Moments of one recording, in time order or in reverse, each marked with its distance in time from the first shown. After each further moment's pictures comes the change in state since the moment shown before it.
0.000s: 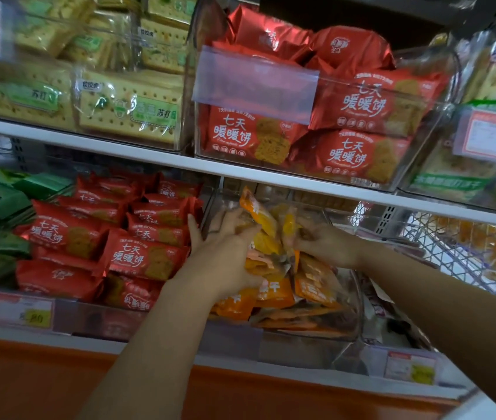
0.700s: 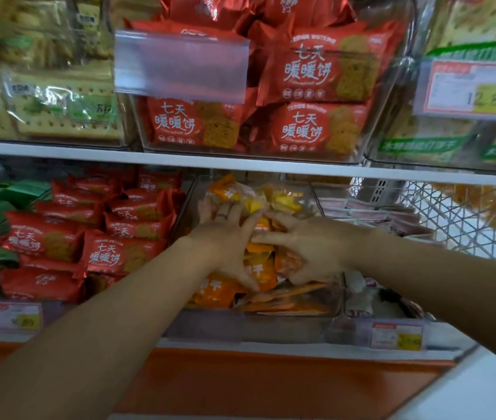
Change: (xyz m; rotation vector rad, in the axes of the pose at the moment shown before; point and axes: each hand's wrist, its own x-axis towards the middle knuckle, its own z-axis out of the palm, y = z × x) left_hand 0.038 0.027 -0.001 0.427 -0.360 0.139; right_hand -0.034 -0.006 -0.001 -0.694 -0.136 -0.358
